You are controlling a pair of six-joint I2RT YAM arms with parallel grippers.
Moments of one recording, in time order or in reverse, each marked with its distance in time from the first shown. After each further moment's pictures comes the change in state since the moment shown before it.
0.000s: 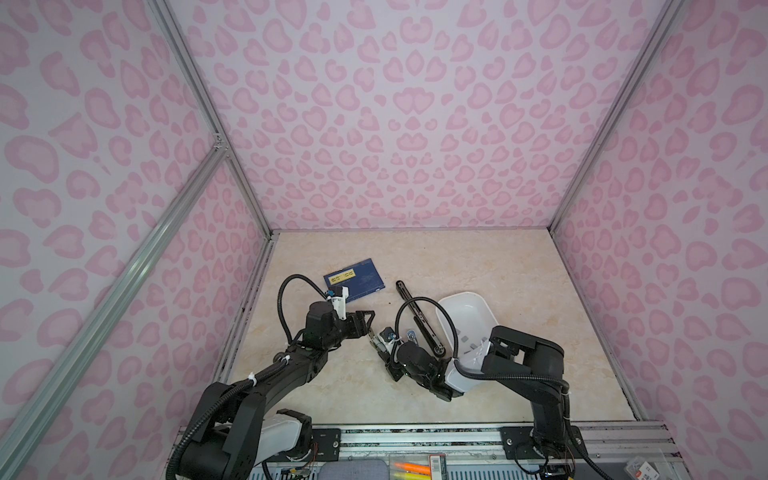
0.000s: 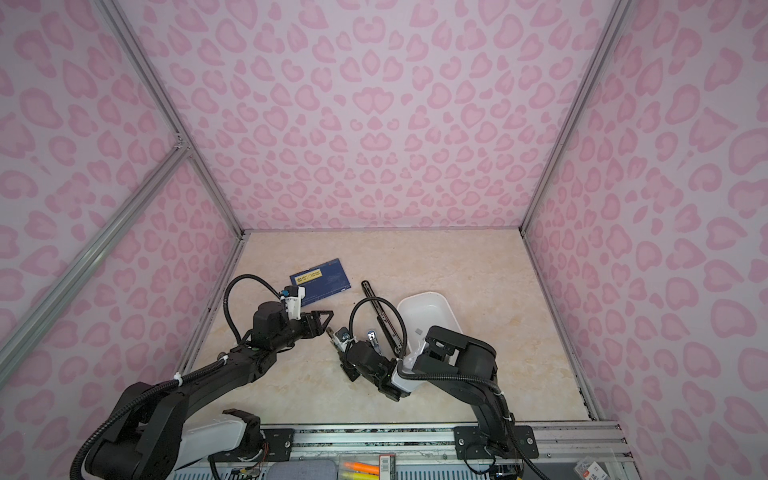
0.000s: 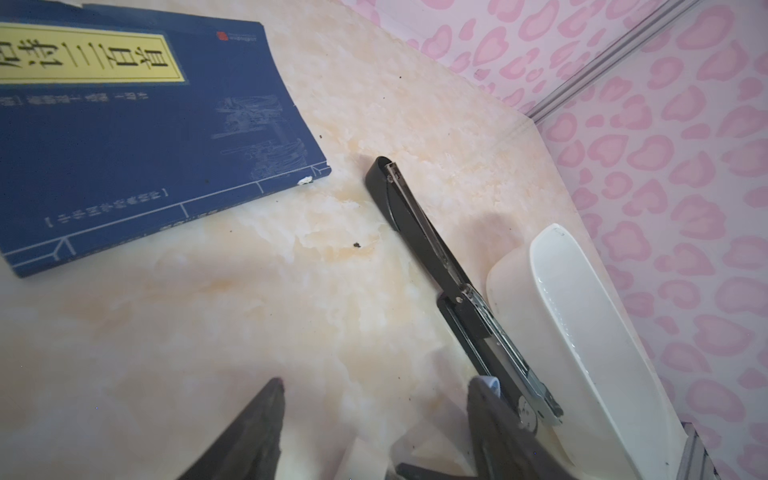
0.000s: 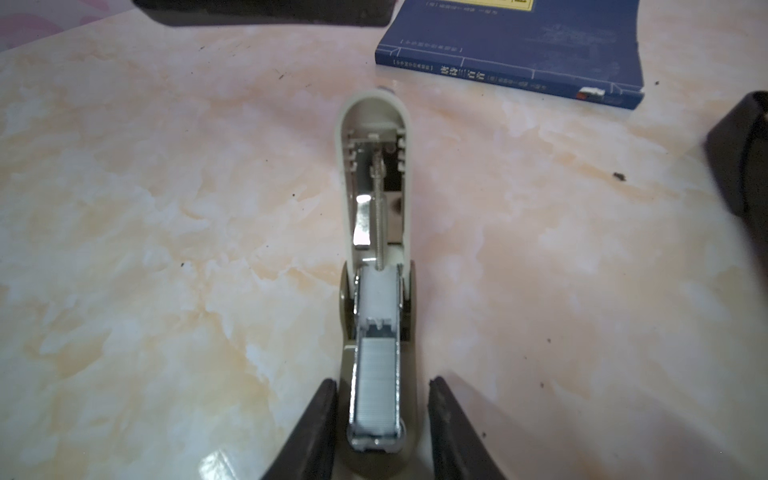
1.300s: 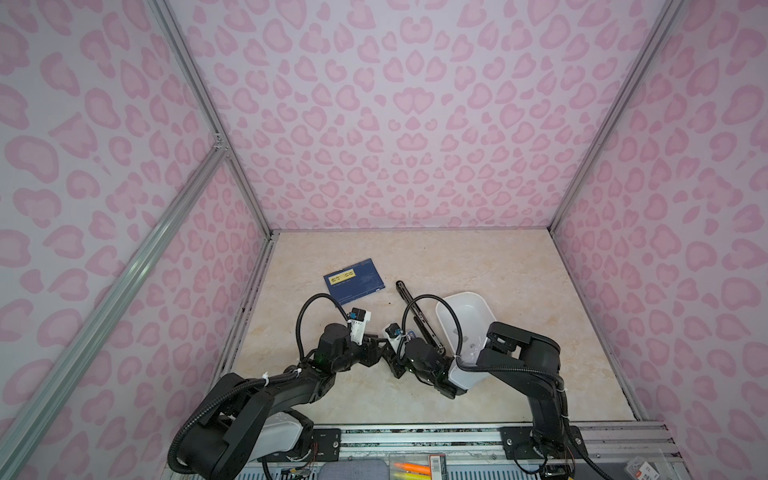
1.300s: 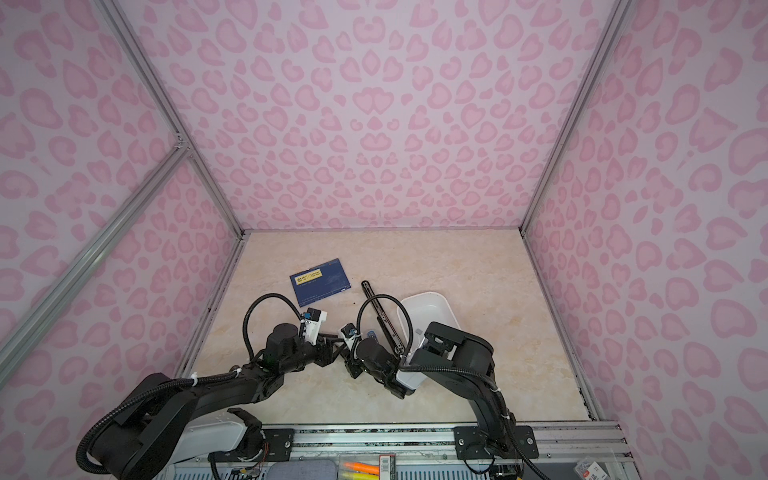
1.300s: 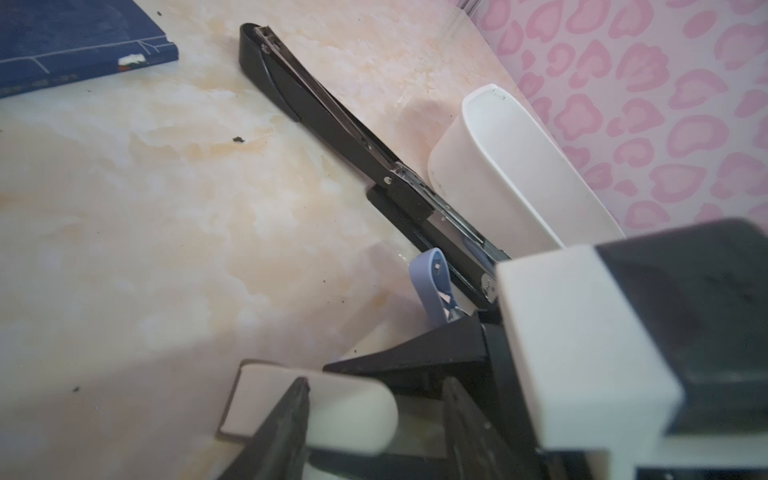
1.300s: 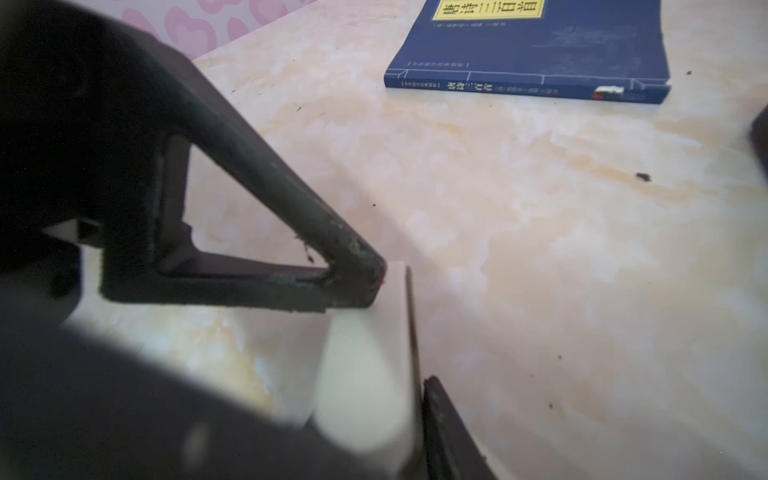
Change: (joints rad) left arm -0.200 0.035 -0.171 0.193 0.005 0.090; right arm -0.055 0.021 -0.055 0.158 -0.132 0.049
